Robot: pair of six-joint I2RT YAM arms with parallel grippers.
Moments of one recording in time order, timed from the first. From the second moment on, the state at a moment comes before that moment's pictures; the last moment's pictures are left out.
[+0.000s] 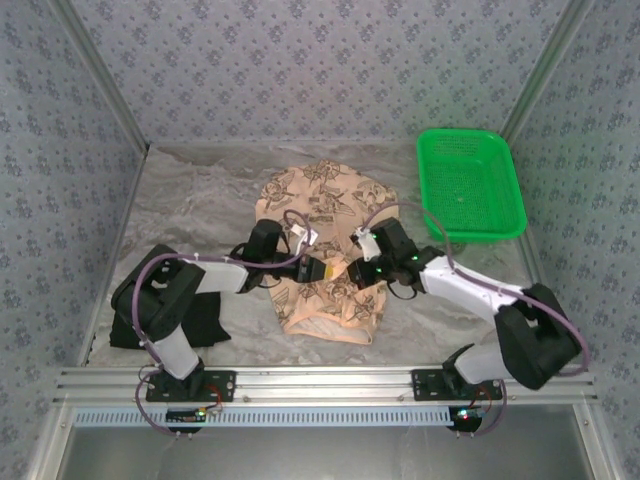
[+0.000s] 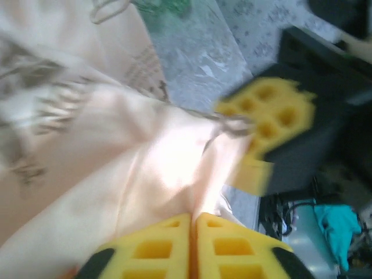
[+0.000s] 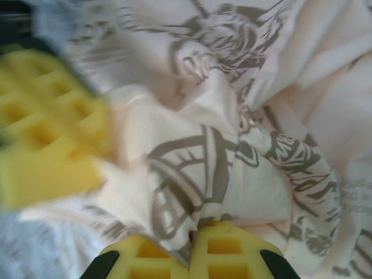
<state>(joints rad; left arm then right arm) -0.60 1.70 0.66 0.47 0.85 -0.57 0.59 1.34 0.74 -0.29 -0.38 0.21</state>
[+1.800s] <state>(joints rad) -0.74 1.53 0.69 0.05 0.83 0.03 0.72 1.10 0.67 -0.39 -0.12 0.03</state>
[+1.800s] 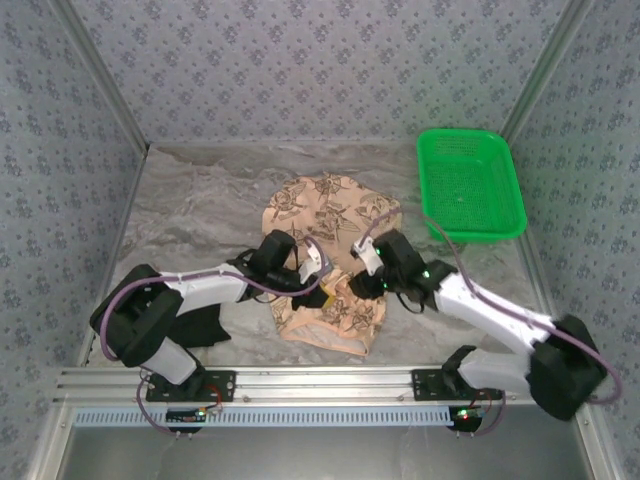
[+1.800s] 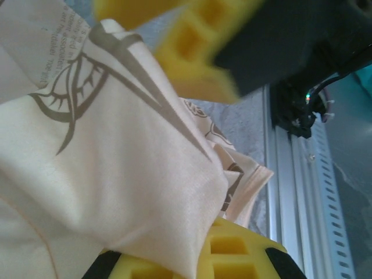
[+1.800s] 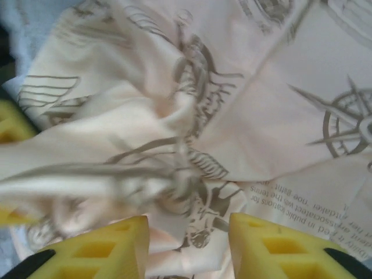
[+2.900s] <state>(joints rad) -0.72 1.61 0.71 -0.01 0.73 0.09 0.65 1.10 0.72 -0.43 -0.44 -0.23</state>
